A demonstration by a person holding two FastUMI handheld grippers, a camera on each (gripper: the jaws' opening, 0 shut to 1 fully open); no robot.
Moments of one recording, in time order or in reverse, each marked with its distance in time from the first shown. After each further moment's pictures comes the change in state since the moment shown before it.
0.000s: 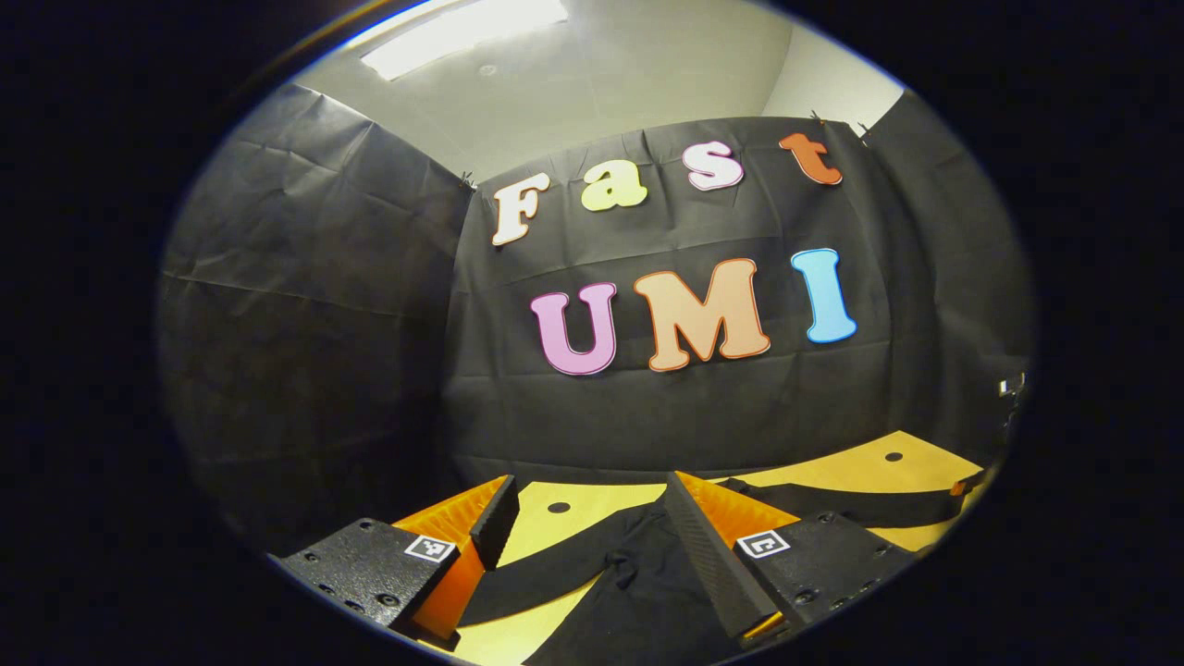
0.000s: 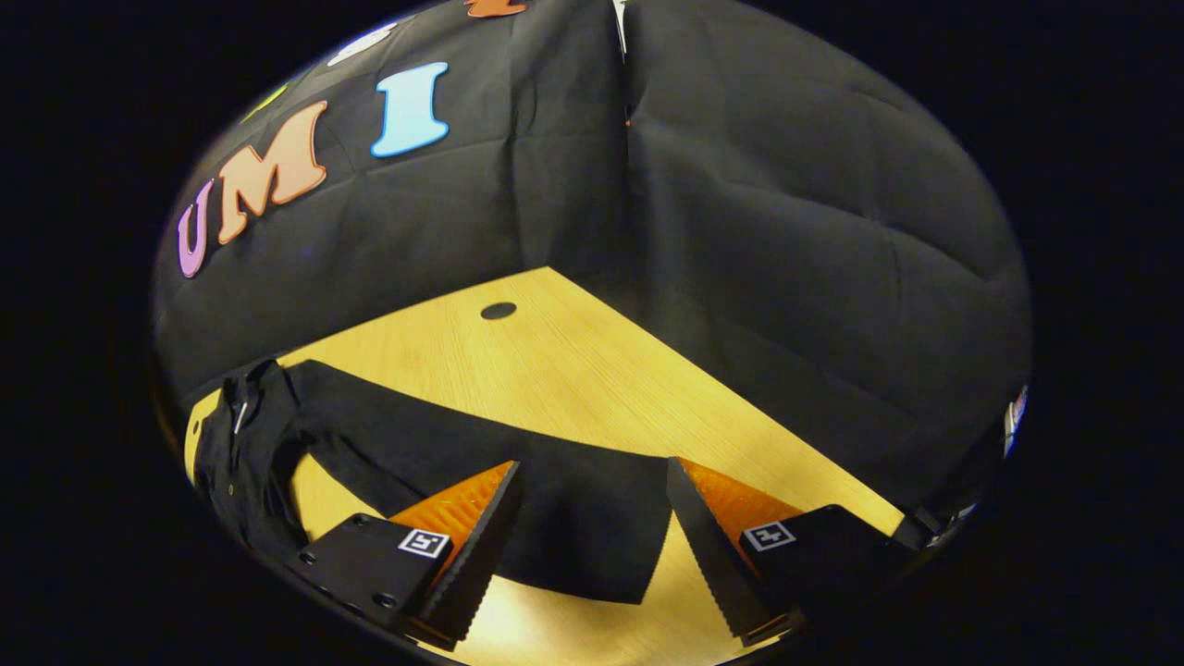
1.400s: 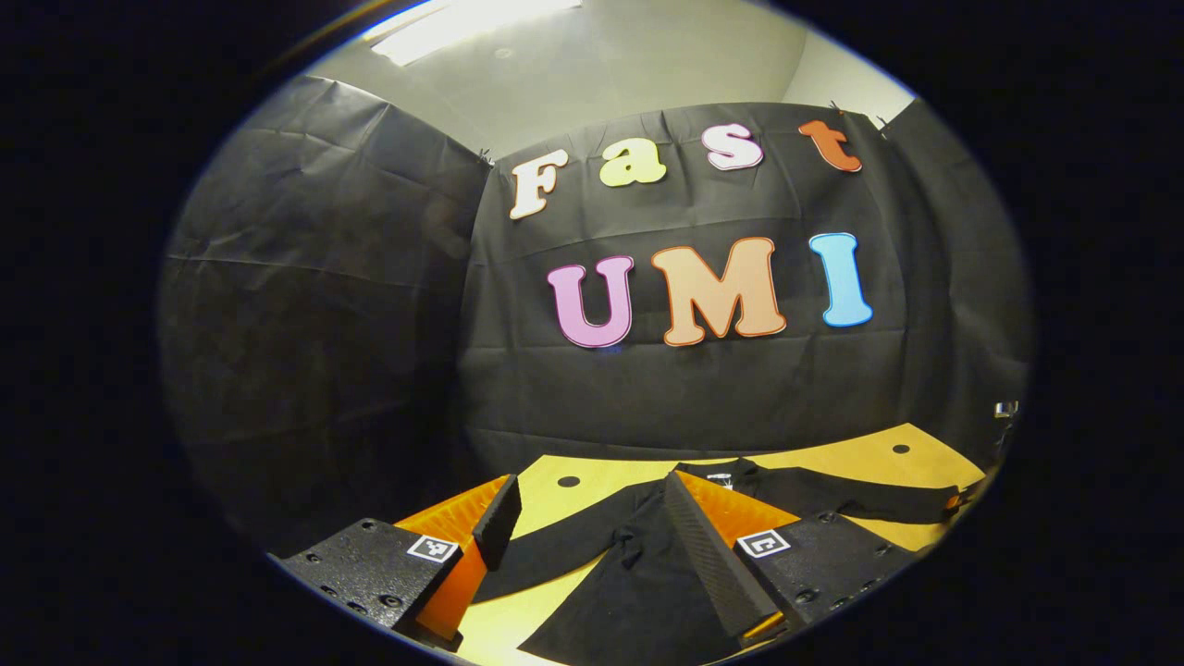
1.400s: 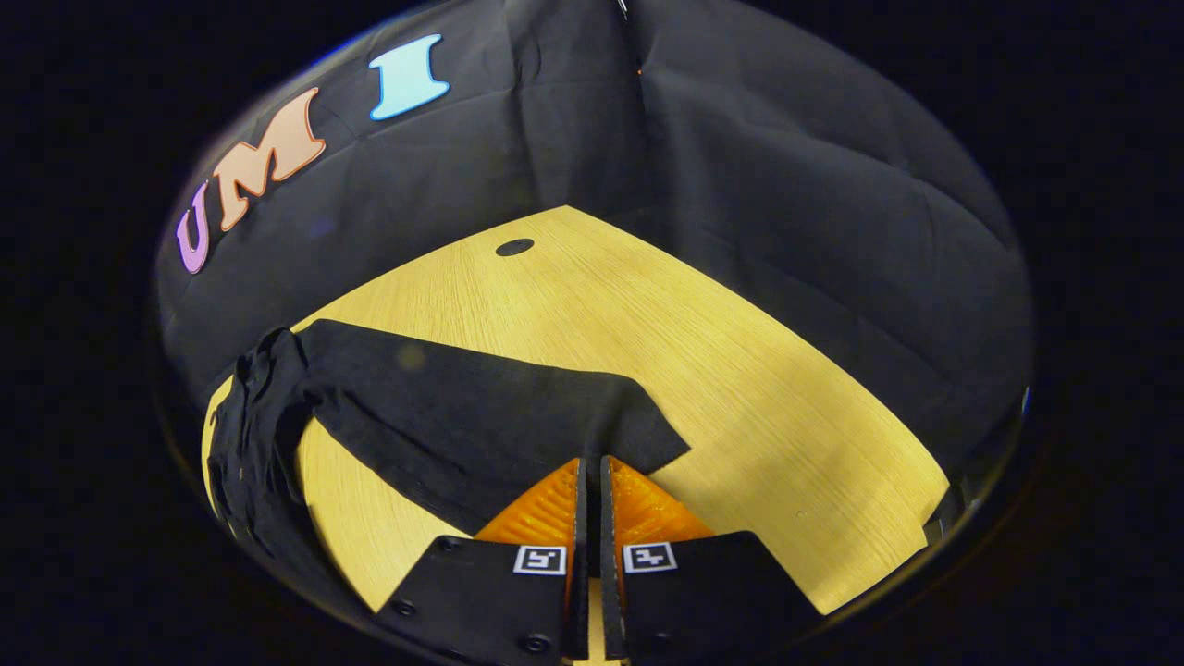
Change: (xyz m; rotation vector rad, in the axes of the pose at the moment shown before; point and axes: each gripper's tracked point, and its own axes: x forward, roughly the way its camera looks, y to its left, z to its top) left arm -0.010 0.005 -0.023 -0.029 0.075 0.047; right arm 0.011 0.027 -0.035 0.012 0.167 0.106
